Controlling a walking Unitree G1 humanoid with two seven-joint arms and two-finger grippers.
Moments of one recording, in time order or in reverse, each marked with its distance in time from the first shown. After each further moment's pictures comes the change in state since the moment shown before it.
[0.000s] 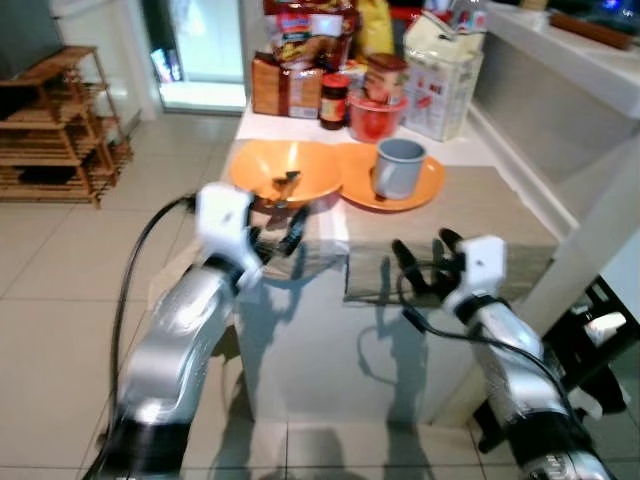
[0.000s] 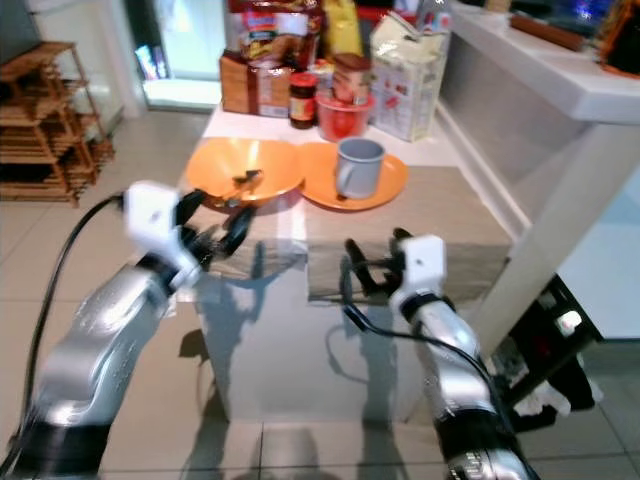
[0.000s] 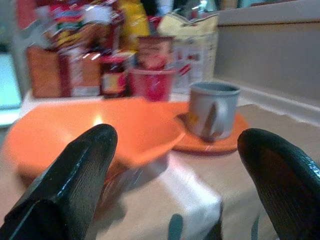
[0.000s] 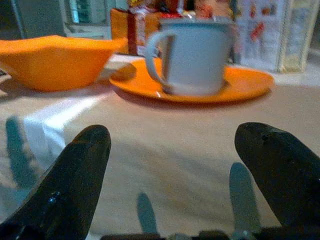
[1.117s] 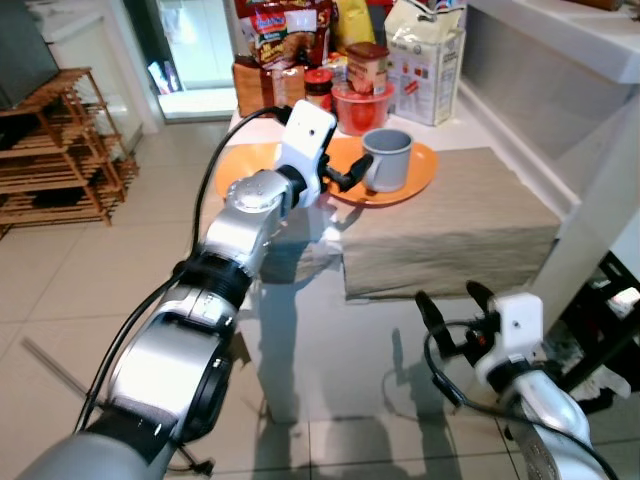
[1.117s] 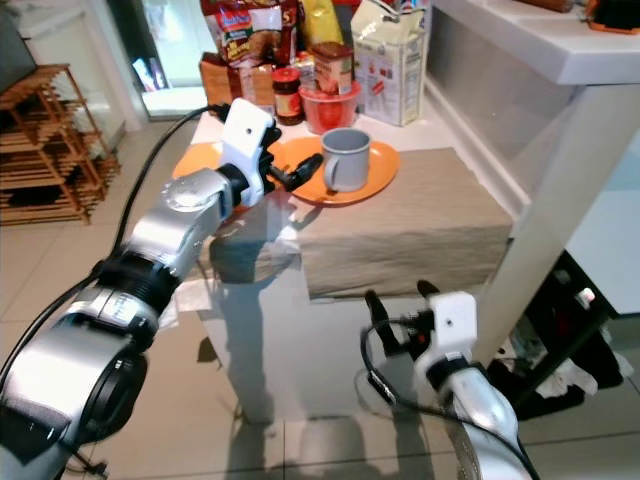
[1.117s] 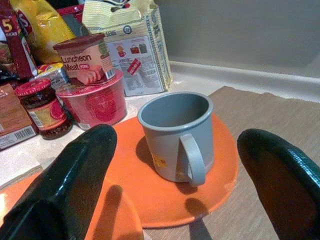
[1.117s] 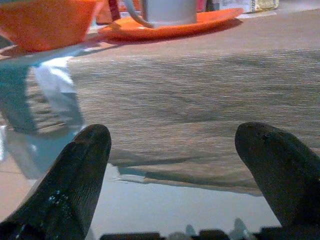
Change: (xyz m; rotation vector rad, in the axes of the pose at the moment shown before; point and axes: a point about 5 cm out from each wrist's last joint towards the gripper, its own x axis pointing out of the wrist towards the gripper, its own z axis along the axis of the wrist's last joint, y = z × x) left arm 0.103 -0.004 0.023 0.139 0.076 -0.185; right arm -0.071 0.016 -0.004 0.039 0.096 -0.038
